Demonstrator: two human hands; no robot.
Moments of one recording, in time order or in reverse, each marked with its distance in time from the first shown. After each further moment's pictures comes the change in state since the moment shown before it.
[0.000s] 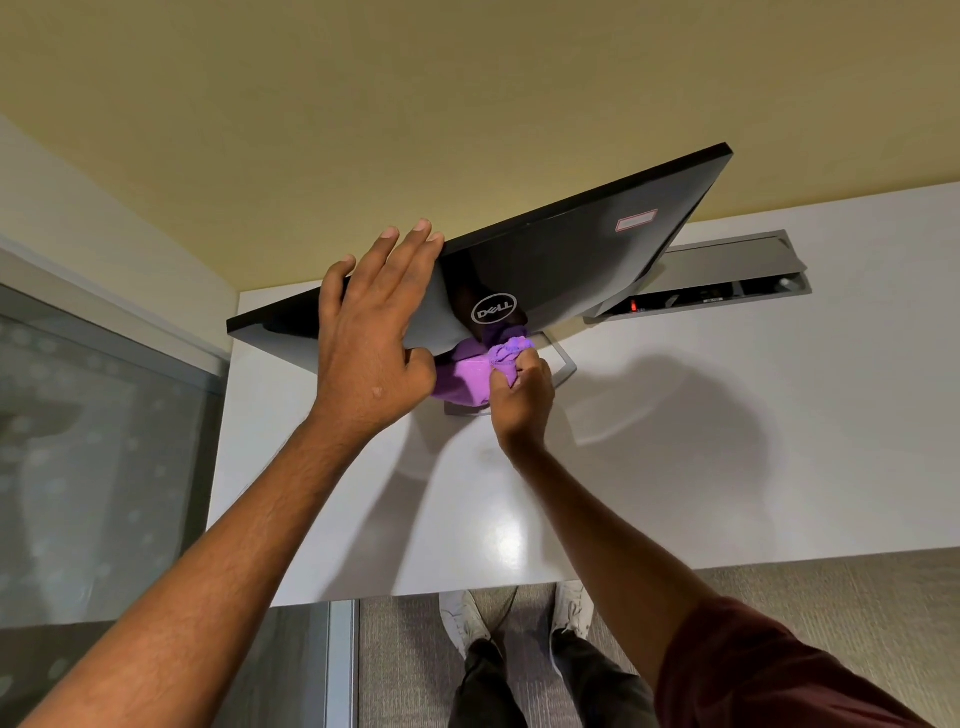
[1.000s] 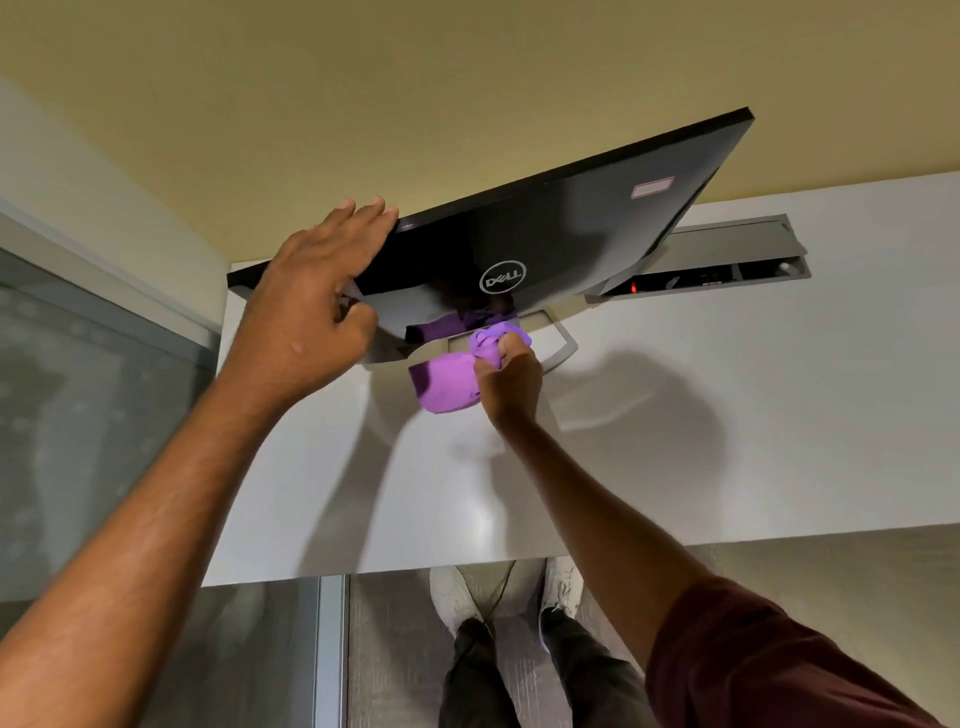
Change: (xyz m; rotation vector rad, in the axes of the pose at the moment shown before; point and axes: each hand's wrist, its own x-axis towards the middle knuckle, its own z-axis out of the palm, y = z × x) left_hand -0.019 -0.049 -0.034 -0.277 -0.092 -0.015; right_hand -0.010 0.001 0.014 0.017 -0.109 0.020
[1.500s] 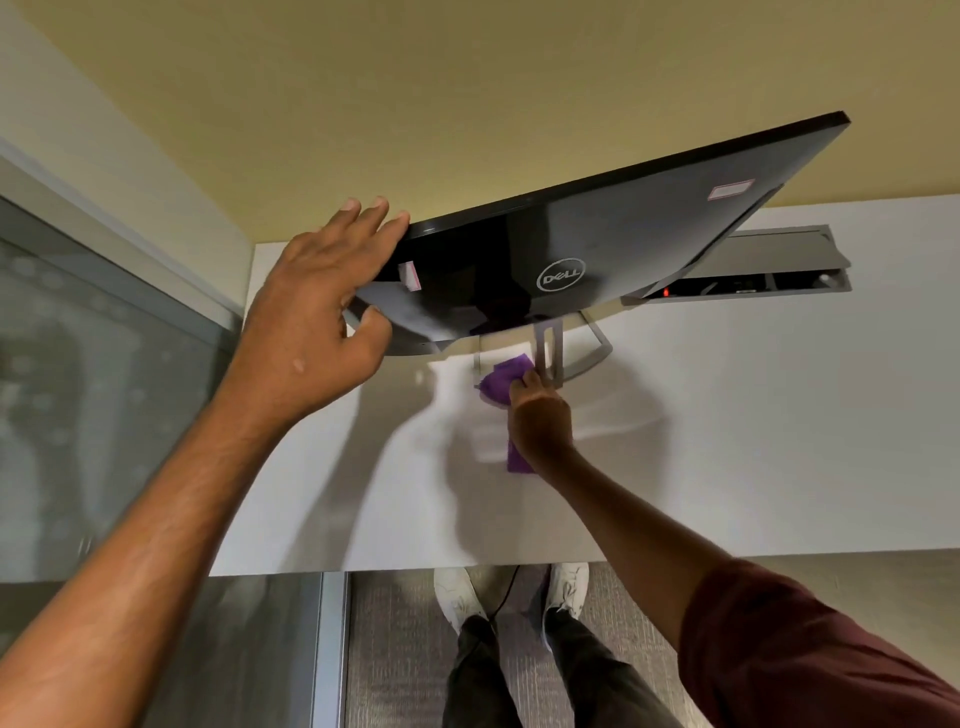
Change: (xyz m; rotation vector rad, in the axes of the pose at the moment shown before) left_hand -0.030 -0.042 -0.015 0.012 0.043 -0.013; right_hand -0.021 0.048 0.011 -0.760 -0.360 -0.245
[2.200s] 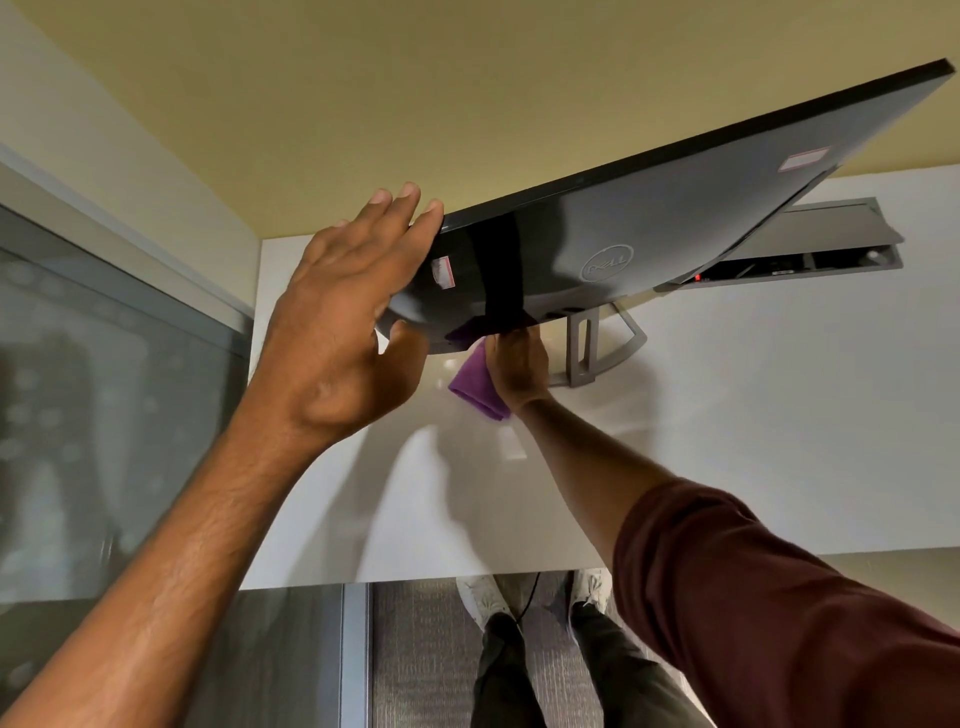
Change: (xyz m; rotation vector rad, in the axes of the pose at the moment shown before) left_hand 0.000 -0.006 -0.003 0.073 -0.057 0.036; right_hand 0.091 -0.065 0.038 0.722 0.142 0.343
